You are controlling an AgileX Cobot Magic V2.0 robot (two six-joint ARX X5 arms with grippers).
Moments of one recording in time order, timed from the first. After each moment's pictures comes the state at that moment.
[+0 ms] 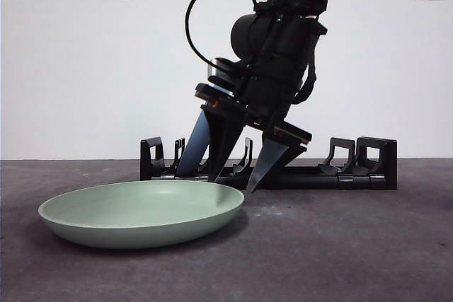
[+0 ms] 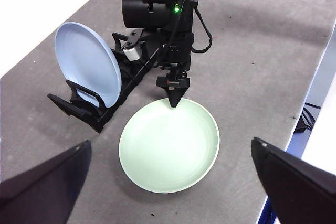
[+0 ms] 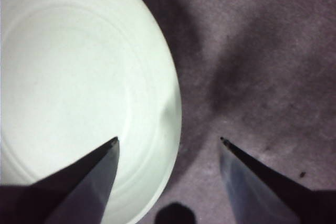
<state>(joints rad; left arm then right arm) -0.44 0.72 1.29 -1.14 0.29 0.44 0.58 2.06 1.59 -0.83 -0.31 0.01</state>
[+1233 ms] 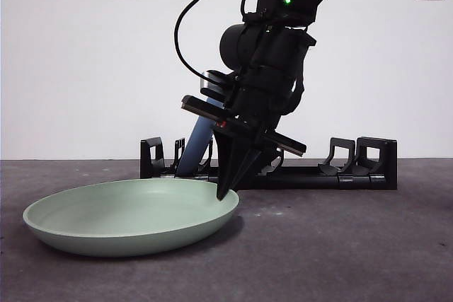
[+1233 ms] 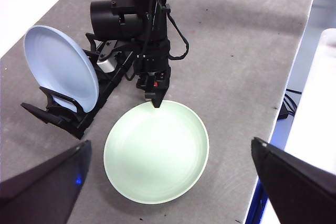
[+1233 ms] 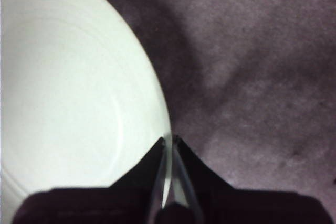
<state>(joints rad) -0.56 0.76 1.29 -1.14 0.25 0.44 0.61 2.09 1.59 -0.81 -0.30 0.10</state>
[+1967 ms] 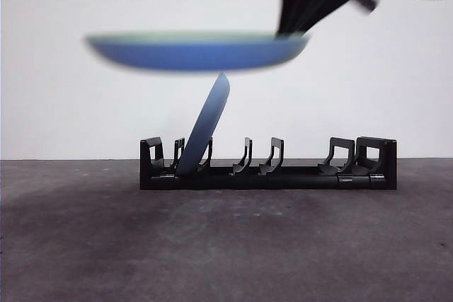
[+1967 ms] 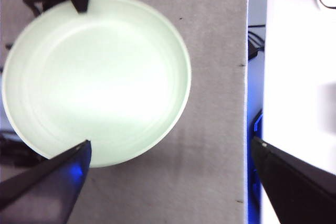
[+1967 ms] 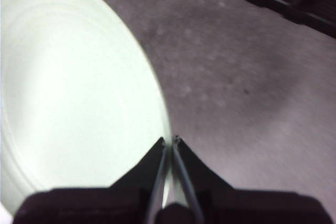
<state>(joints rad) -0.87 0.95 1.29 -1.12 0.11 0.57 0.51 1.58 1.59 -1.10 -0.28 0.04</state>
